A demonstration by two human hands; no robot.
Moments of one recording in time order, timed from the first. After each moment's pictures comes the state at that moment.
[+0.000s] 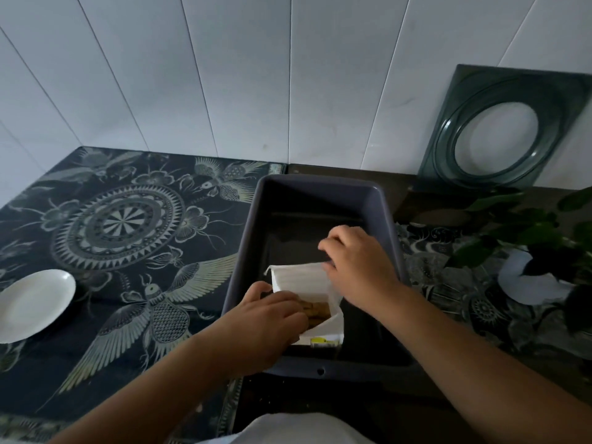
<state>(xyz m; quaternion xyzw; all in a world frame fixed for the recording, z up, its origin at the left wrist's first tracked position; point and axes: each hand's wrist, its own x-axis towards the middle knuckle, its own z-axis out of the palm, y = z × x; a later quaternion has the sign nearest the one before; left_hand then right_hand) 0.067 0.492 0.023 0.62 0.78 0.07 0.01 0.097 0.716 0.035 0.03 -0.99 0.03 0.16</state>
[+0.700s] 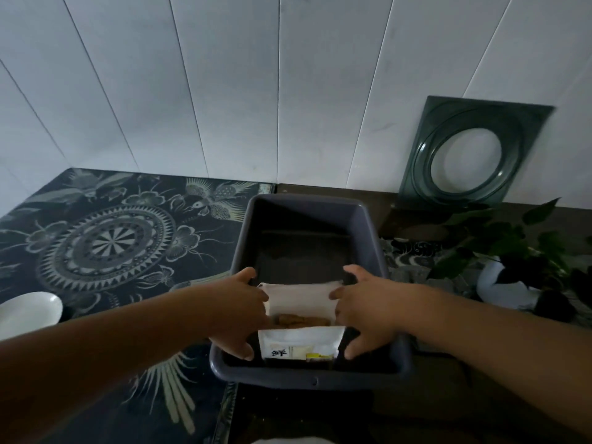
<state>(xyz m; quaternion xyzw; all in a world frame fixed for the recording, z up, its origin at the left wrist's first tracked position) 0.014 0.500 0.060 0.67 0.69 -0.26 0.11 0.127 0.739 0.062 0.24 -0.92 -0.14 -0.29</state>
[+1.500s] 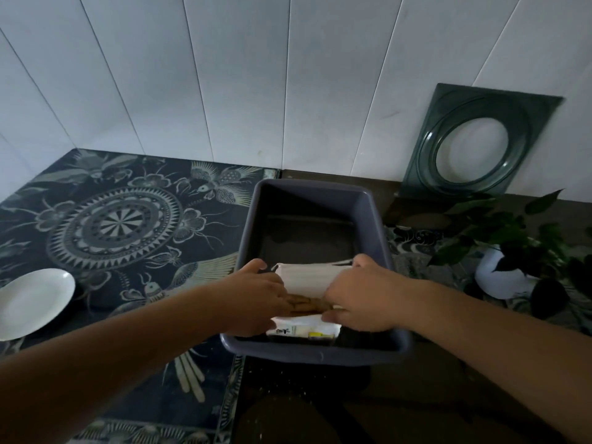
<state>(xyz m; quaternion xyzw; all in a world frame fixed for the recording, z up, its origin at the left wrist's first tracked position) 0.041 0.485 0.057 0.67 0.73 -0.16 0.05 0.144 0.690 0.093 0.17 -0.96 -0.07 -0.21</state>
